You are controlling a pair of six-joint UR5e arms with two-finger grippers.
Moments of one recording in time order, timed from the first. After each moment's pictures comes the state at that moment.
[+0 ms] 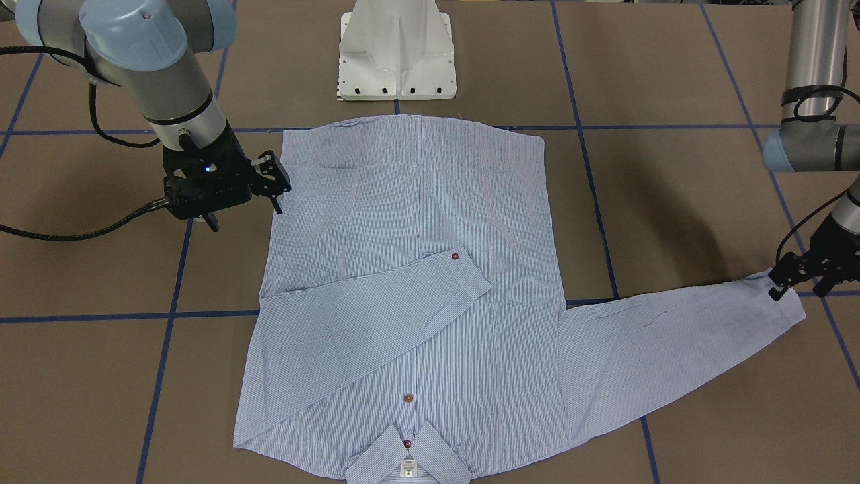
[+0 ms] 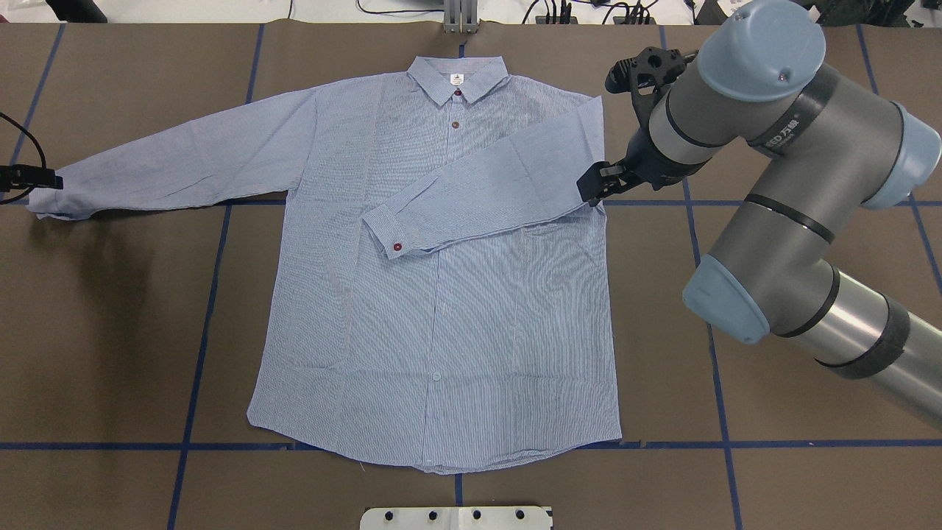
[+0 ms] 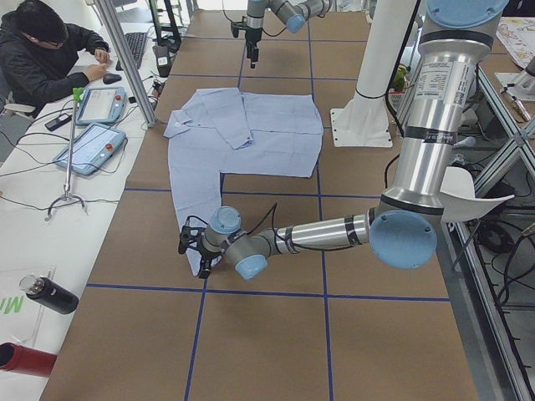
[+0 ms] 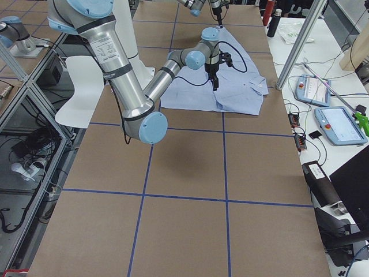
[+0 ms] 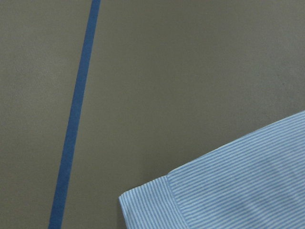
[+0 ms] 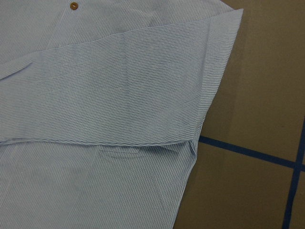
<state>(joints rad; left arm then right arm) -1.14 -1.73 -1.12 -2.65 -2.03 -0.84 0.79 -1.06 1.88 -1.64 2.00 0.75</state>
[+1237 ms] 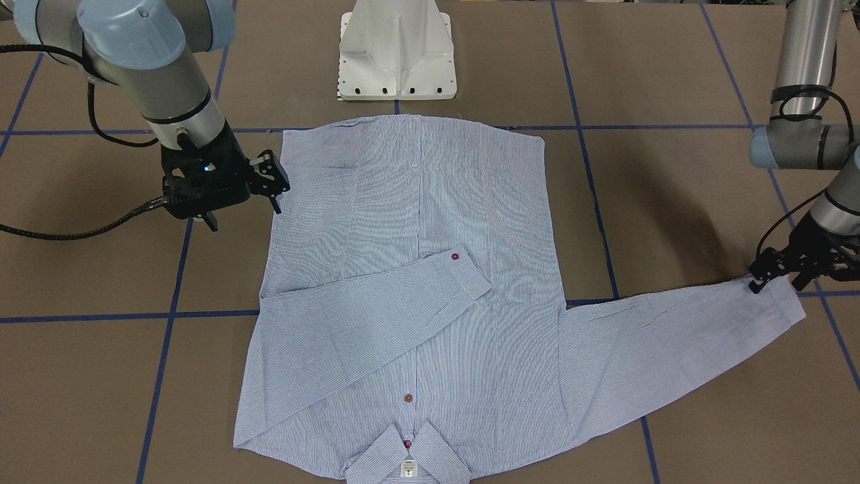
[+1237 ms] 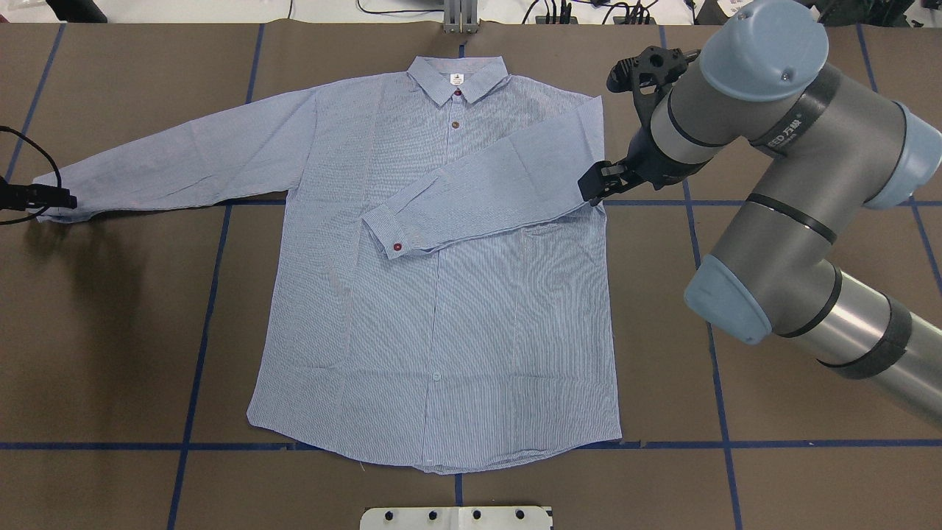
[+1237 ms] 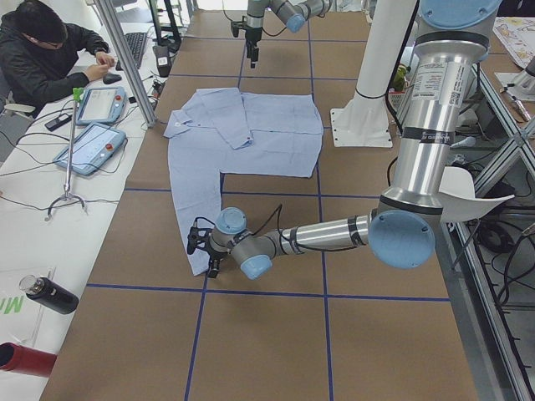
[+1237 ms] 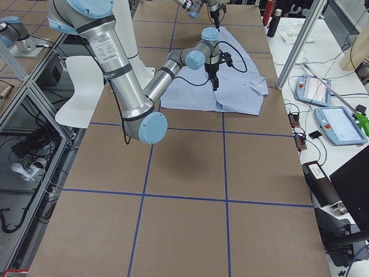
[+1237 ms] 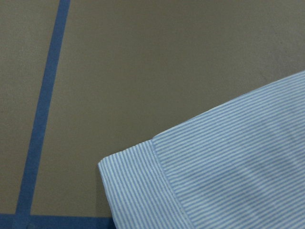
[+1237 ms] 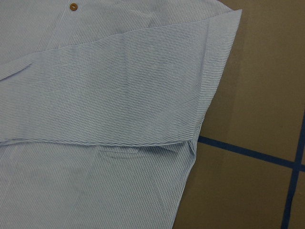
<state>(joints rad) -1.10 -1.71 -1.12 -2.65 -2.03 -0.85 0.79 -1.06 1.89 -1.64 2.00 0.75</state>
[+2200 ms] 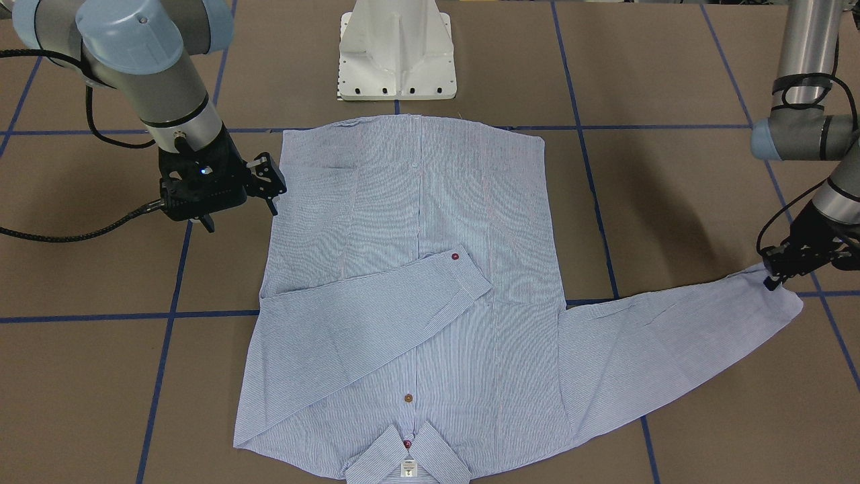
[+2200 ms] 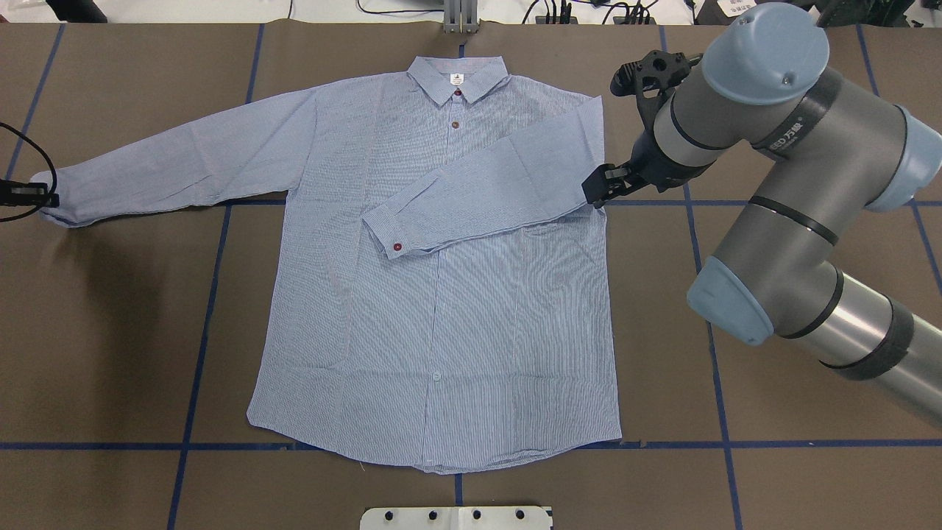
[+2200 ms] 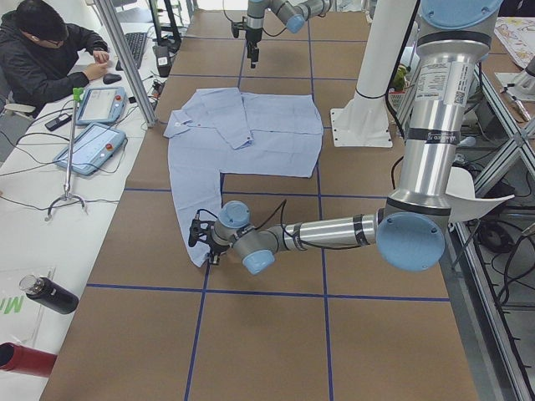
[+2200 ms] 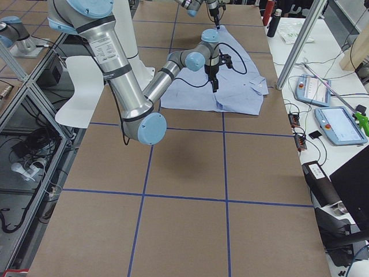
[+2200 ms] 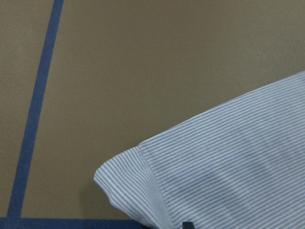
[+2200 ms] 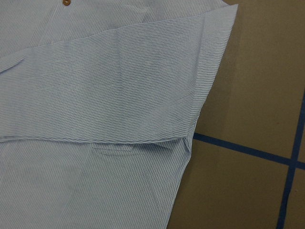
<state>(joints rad) -1.10 -1.67 -1.22 -2.64 -2.04 -0.86 0.79 -1.07 1.89 -1.64 2.00 0.75</state>
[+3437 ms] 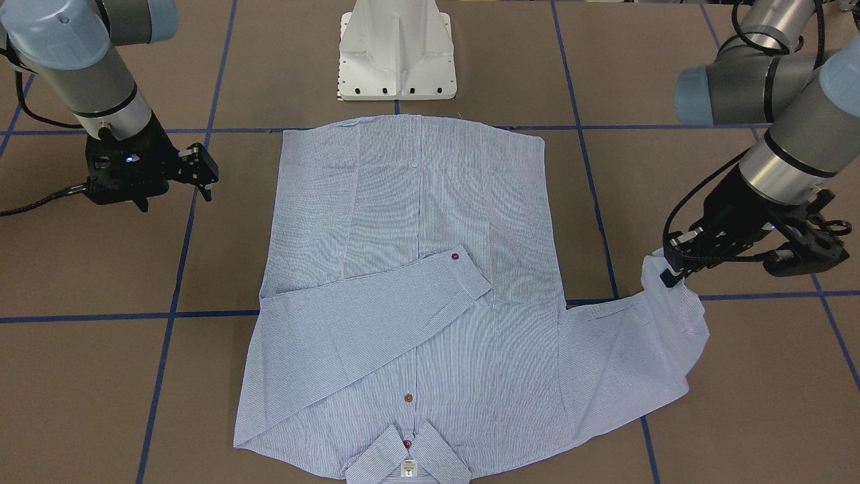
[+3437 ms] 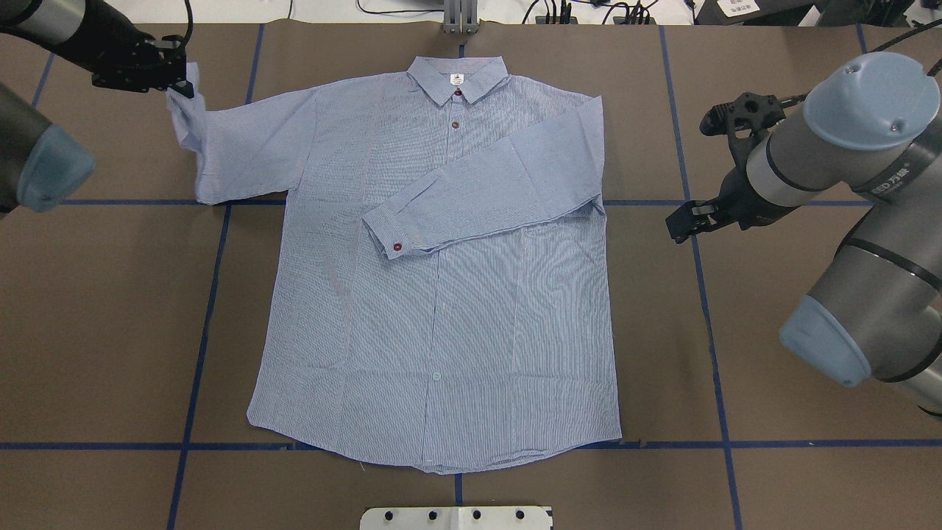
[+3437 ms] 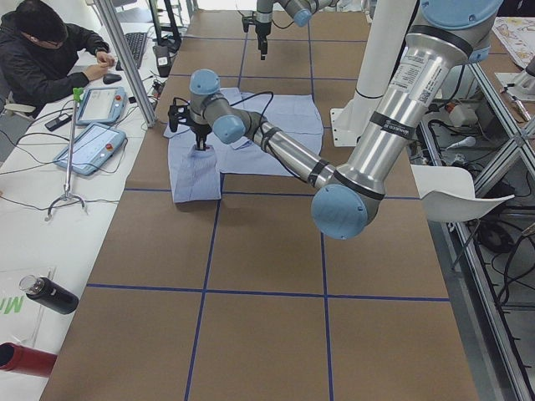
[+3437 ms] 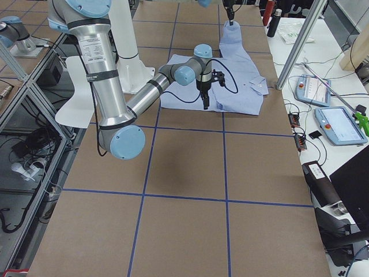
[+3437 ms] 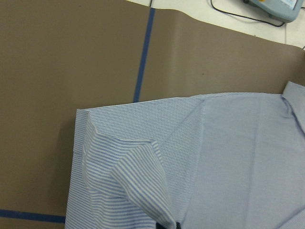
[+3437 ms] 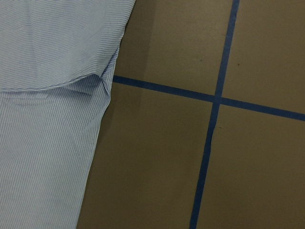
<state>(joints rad) -1.10 -2.06 -1.70 -1.81 -2.23 -1.07 0.82 -1.31 2.01 -1.64 2.02 0.75</state>
